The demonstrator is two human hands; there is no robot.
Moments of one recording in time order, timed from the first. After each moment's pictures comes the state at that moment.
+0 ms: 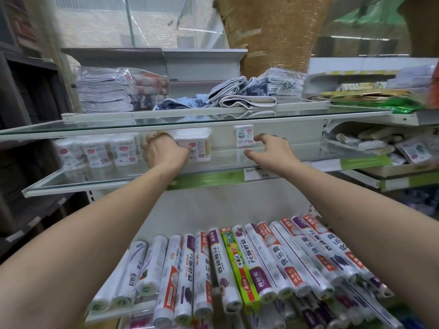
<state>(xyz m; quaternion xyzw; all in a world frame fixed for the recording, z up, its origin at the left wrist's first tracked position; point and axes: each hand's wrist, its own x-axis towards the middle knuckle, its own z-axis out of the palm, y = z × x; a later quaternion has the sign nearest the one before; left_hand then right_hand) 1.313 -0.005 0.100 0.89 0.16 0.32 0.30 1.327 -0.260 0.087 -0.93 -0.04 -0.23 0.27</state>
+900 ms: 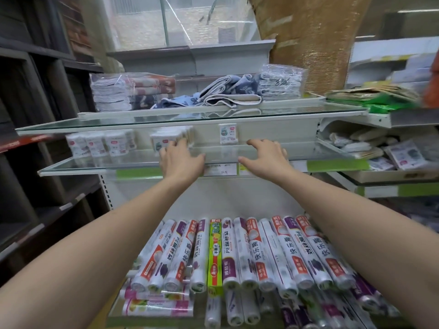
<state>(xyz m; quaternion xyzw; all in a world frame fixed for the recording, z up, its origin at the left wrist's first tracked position) 1.251 -0.164 0.084 0.90 0.15 0.31 0.26 1.313 -0.373 0.079 -0.94 -0.15 -0.20 0.23</state>
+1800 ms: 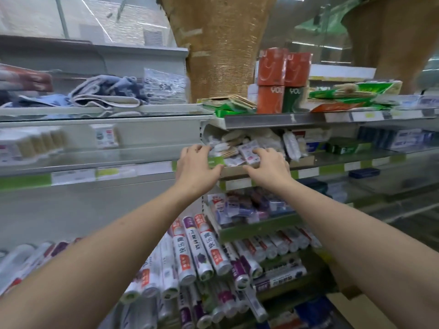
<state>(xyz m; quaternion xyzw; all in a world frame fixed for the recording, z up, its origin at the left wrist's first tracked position) 1.269 -0.501 0.061 0.92 -0.12 0.26 0.25 1.277 -0.702 0.055 -0.95 0.03 -0.23 0.19</state>
